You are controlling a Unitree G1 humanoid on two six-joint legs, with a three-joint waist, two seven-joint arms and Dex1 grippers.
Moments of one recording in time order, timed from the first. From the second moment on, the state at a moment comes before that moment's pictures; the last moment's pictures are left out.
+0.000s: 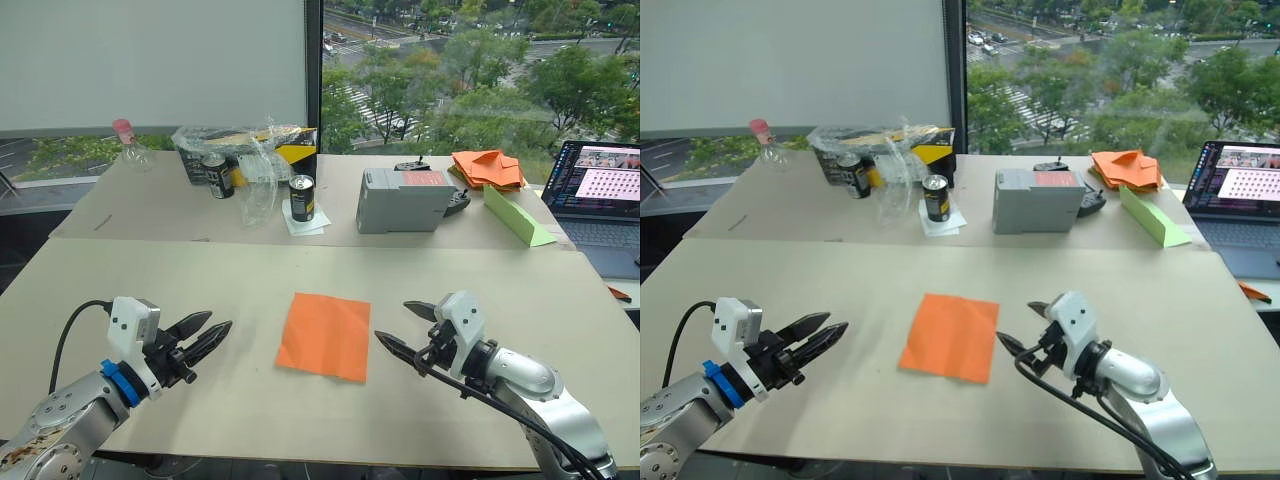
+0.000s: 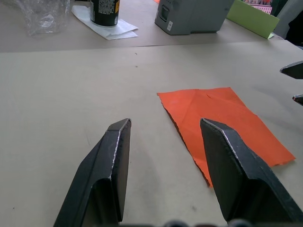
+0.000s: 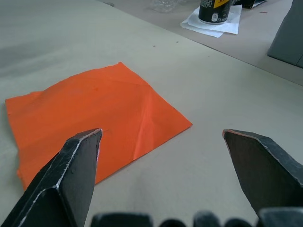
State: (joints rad) left arm 0.24 0.62 0.42 -0.62 -0.83 0.65 -0.52; right arm -0.01 -0.54 -0.02 -0.48 0.34 0.47 0.63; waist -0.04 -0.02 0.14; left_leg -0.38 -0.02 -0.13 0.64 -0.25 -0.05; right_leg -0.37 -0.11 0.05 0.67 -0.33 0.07
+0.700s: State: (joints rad) left arm -0.06 0.55 0.28 -0.49 -0.90 0.81 -0.36; right arm -0.17 -0.40 -0.02 -0.44 0.38 0.58 0.48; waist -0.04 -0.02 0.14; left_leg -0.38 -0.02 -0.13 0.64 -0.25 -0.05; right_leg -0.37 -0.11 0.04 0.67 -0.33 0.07
